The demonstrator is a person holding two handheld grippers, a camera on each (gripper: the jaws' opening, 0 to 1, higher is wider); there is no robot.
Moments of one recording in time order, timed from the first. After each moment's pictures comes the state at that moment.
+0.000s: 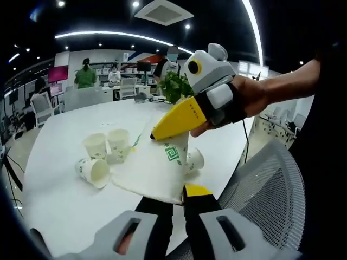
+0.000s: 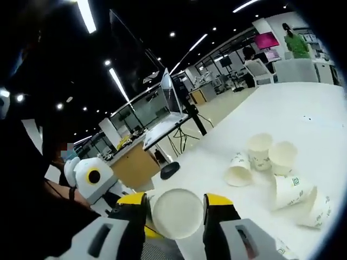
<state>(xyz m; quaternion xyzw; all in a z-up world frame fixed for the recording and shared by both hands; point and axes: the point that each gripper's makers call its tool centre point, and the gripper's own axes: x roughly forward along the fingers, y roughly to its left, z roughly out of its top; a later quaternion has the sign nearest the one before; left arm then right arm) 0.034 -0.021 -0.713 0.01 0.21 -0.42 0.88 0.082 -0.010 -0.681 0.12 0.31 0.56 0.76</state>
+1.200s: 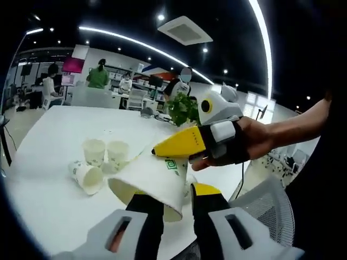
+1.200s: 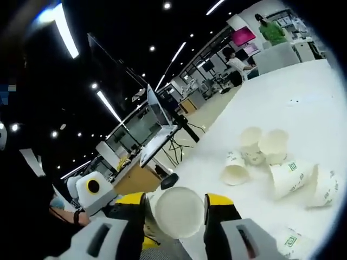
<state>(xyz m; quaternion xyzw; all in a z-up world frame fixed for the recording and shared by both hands) 0.054 -0.033 -0.688 -0.10 0.18 -0.39 0.90 0.088 -0.013 -0.673 0.24 0.31 0.53 0.75</state>
